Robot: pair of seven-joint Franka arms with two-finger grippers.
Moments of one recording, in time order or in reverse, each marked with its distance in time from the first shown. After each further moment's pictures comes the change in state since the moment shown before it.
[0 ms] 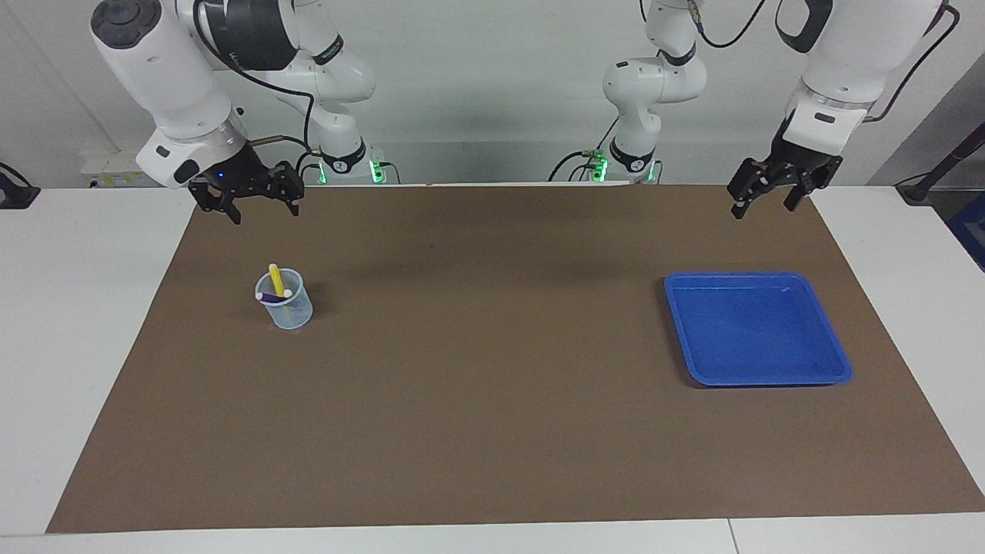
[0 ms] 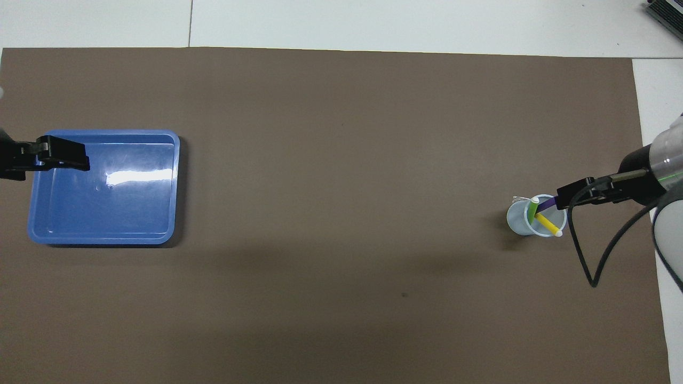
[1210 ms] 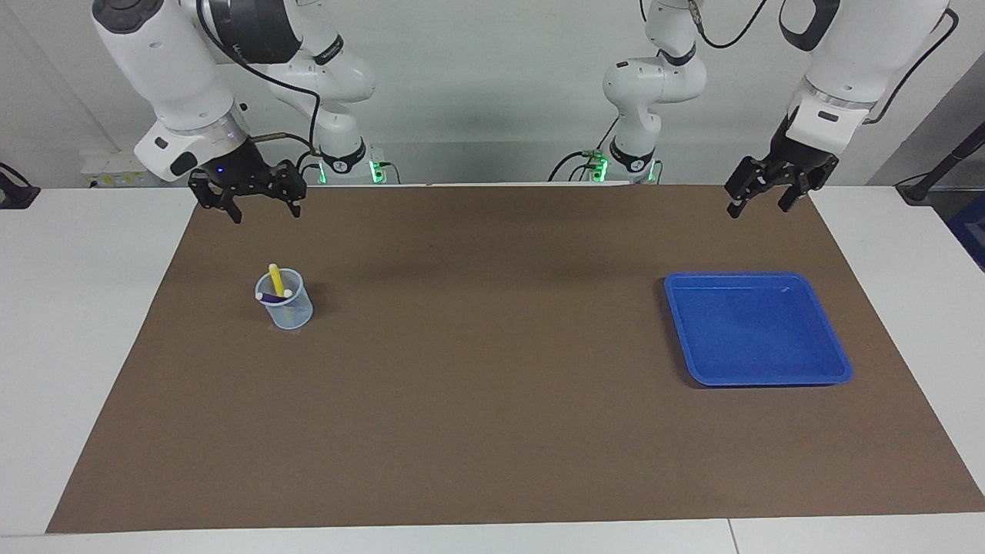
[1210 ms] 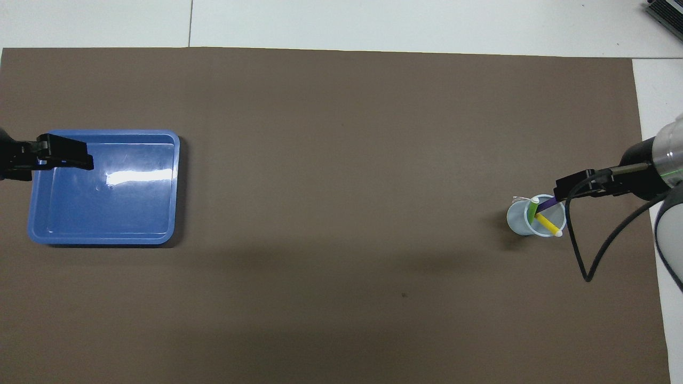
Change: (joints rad) left arm 0.003 0.000 0.007 0.001 -0.047 0.000 0.000; right arm 0.004 0.000 0.009 0.024 0.000 0.020 0.023
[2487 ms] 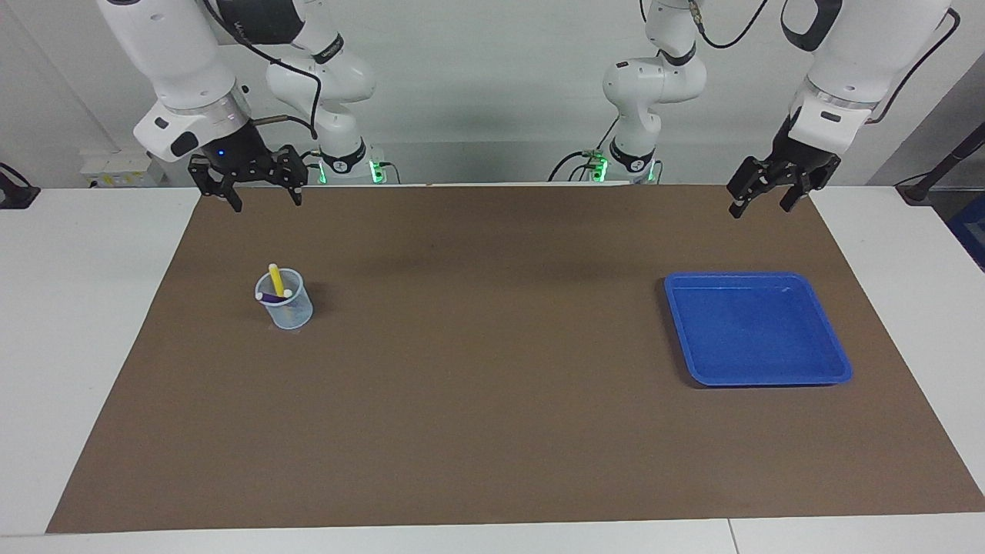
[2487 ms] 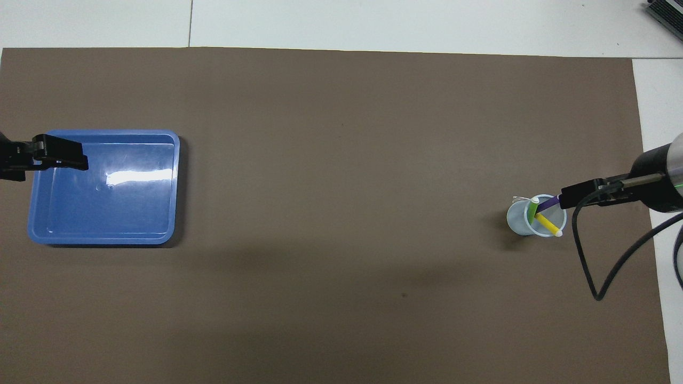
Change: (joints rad) left arm 0.003 0.001 0.000 0.000 0.026 -0.002 0.000; right arm 0.005 -0.047 0.014 0.006 0.000 -0.031 0.000
